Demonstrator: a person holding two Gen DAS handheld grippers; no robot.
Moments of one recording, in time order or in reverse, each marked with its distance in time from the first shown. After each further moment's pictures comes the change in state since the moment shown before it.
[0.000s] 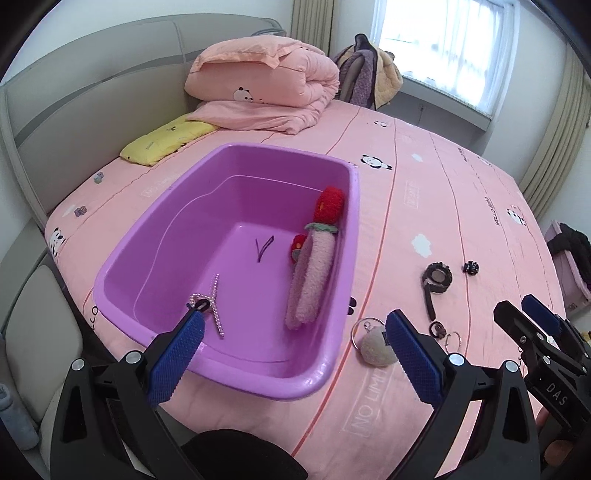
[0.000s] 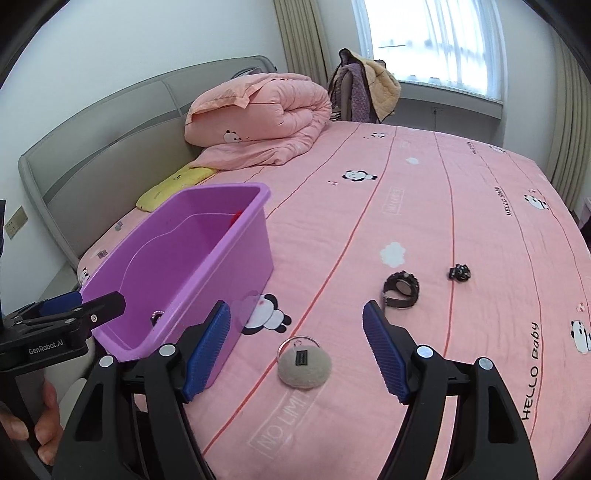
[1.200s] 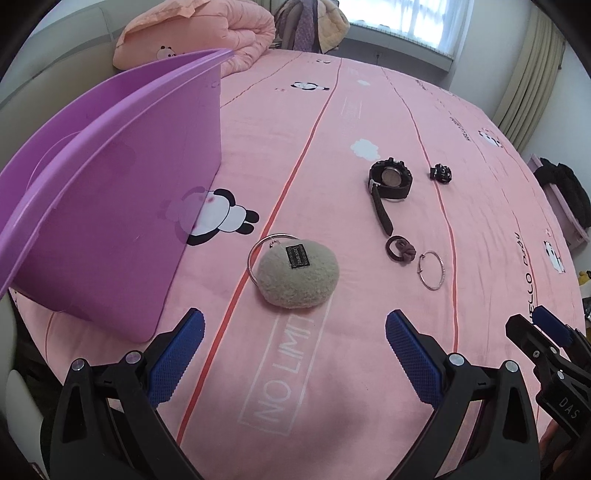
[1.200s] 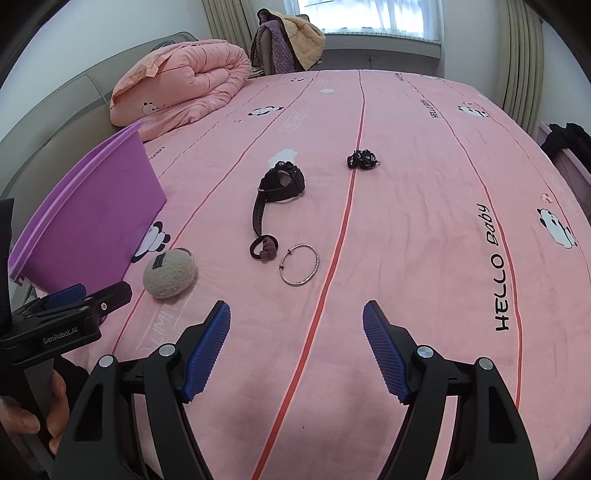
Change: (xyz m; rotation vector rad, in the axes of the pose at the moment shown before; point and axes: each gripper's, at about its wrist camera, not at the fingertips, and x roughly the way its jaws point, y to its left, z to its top) left arm 0.118 -0.123 -0.099 0.141 0.144 -0.087; right arm 0.028 -0.143 -0.127 0.173 0.146 -0.147
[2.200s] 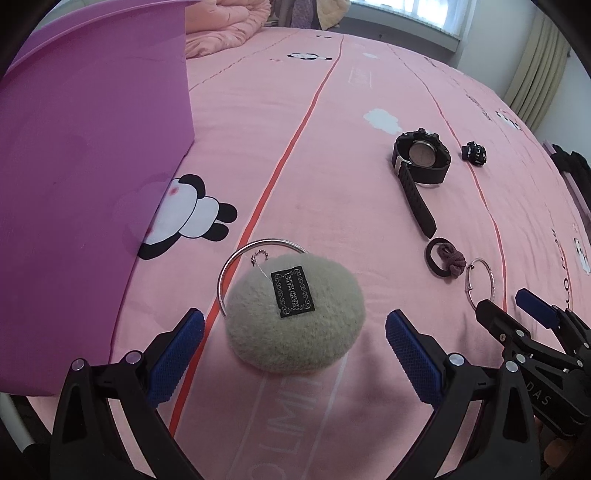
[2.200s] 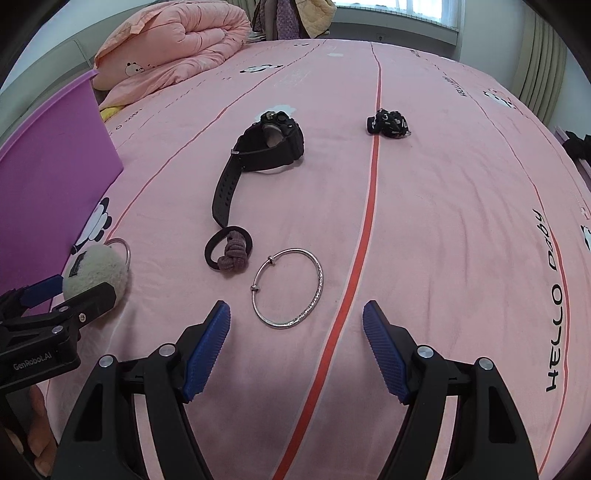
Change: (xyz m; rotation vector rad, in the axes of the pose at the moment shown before) left arm 0.092 -0.005 0.021 0.019 0.068 0.018; right arm 0.123 0.000 0.025 -0.069 0.105 -0.058
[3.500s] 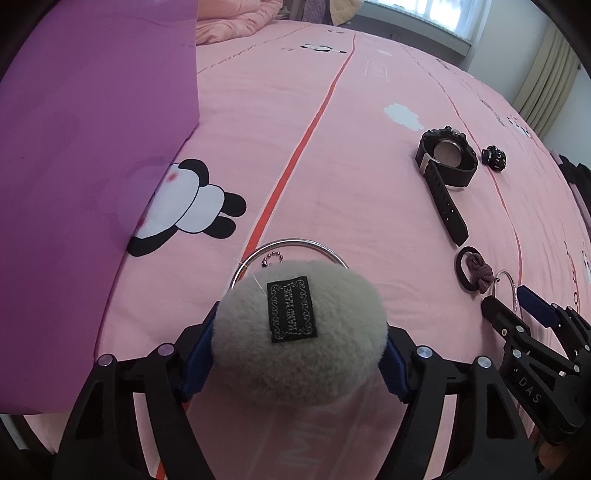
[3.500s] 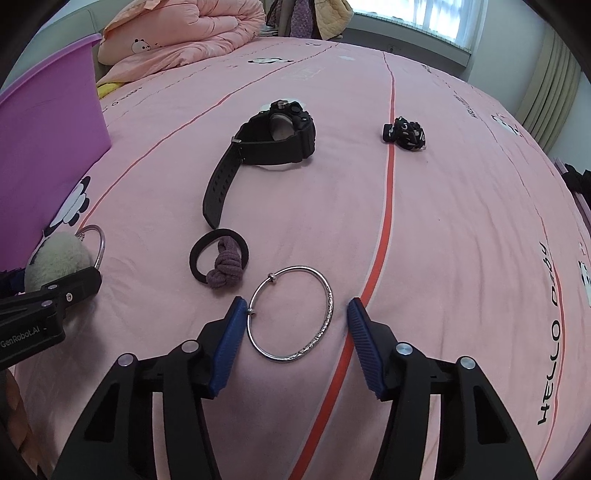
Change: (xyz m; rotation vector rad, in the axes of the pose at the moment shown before) left arm 0.025 0.012 0.002 -0.044 0.017 -0.006; right arm 0.026 0.016 0.006 -0.099 -0.007 -0.076
